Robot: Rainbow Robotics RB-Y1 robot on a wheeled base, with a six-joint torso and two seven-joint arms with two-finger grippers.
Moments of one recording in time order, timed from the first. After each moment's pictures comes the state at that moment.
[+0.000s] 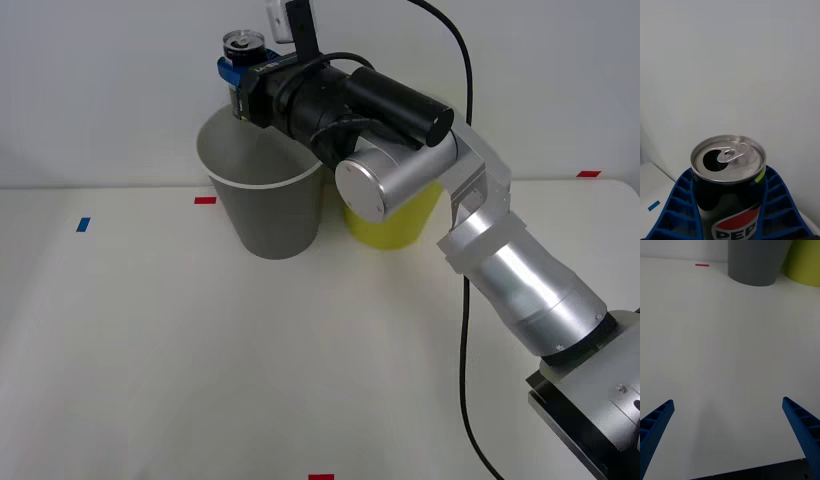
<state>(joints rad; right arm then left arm) -0.87 -0.22 0.47 -1.44 -0.51 0.36 1.45 1.03 0.52 -0.32 -1.95 0.21 -0.44 -1.47</state>
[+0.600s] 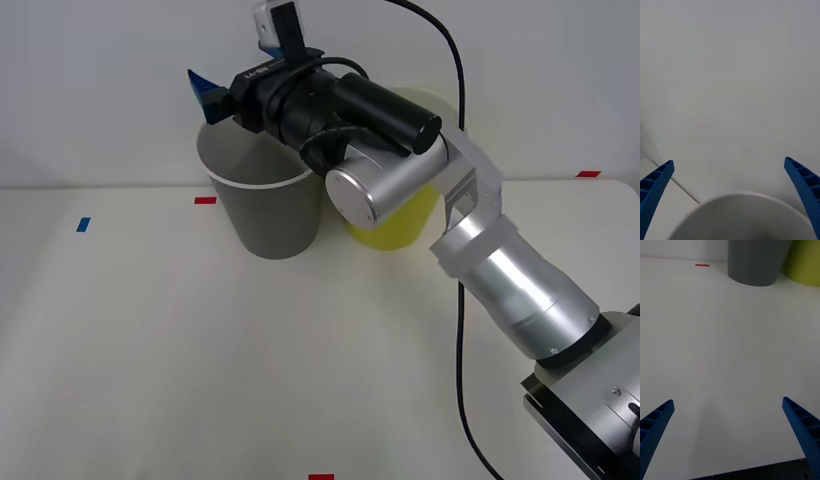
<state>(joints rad) -0.87 -0.21 0.49 -1.44 -0.45 0.35 1.45 1.03 0.52 -0.32 -1.95 0.21 -0.44 -1.47</state>
